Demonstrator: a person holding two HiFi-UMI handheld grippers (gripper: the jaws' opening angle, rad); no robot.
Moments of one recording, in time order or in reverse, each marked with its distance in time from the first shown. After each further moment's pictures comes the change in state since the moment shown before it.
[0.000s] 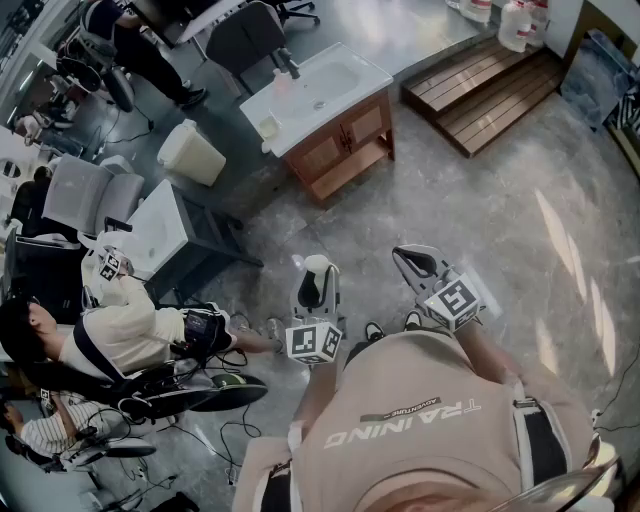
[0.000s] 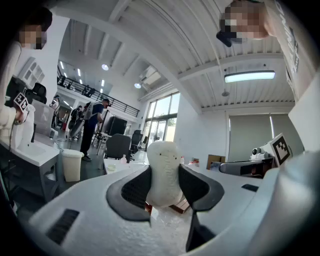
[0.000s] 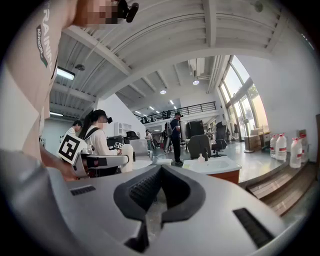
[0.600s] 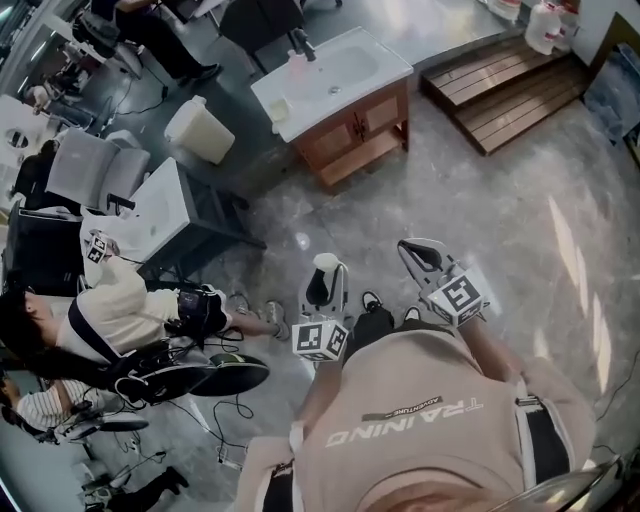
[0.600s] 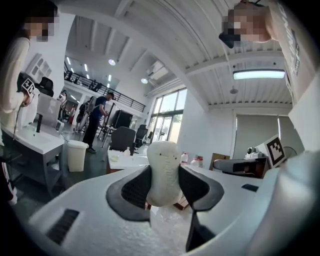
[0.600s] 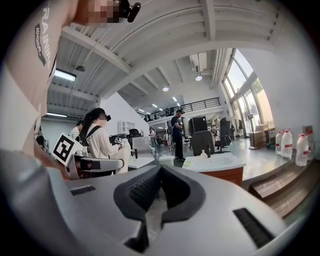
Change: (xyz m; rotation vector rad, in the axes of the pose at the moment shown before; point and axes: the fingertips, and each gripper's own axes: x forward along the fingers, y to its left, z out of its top) left arm 0.027 -0.006 -0.029 -0.062 0.040 0.040; right arm 0.021 -0.040 -0.012 0.003 0.025 0.035
